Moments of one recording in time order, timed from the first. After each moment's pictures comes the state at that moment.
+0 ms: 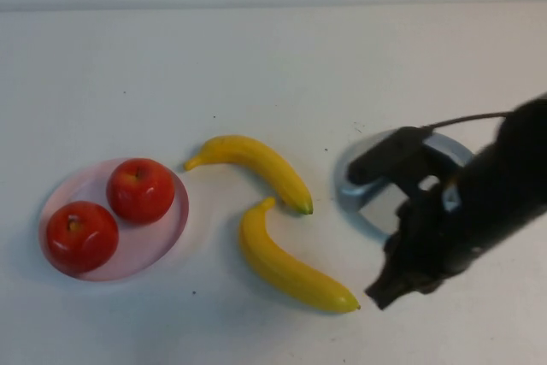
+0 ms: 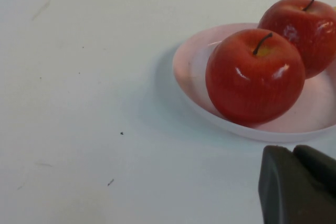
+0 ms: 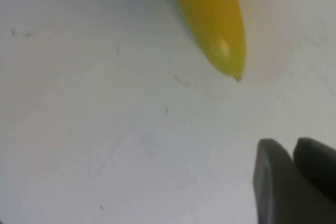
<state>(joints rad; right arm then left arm) 0.68 1.44 -1.07 0.12 0.99 -0.11 -0.13 -0.01 0.03 0.14 0.38 -0.16</state>
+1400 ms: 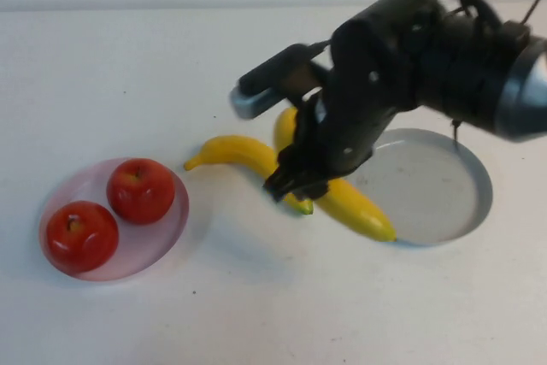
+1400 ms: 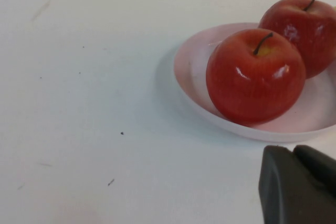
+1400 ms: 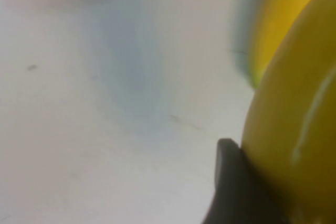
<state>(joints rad) 0.78 1.84 -1.64 -0.06 1.07 0.03 -0.13 -0.01 0.03 0.14 0.38 -0.16</state>
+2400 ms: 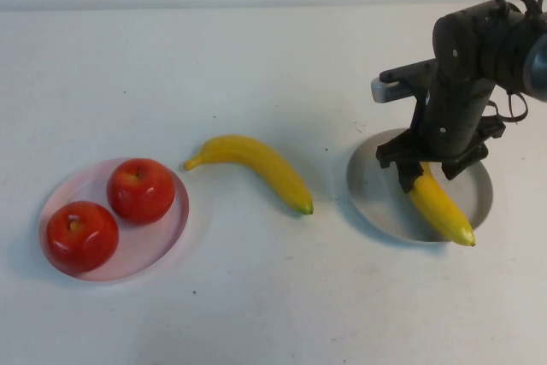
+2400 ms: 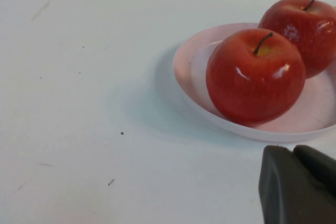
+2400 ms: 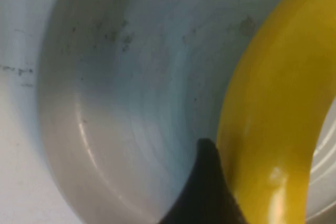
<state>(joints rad) 0.40 2.04 -1.64 -0.08 1.12 0.15 -0.13 -0.01 0.03 0.14 0.38 -0.16</state>
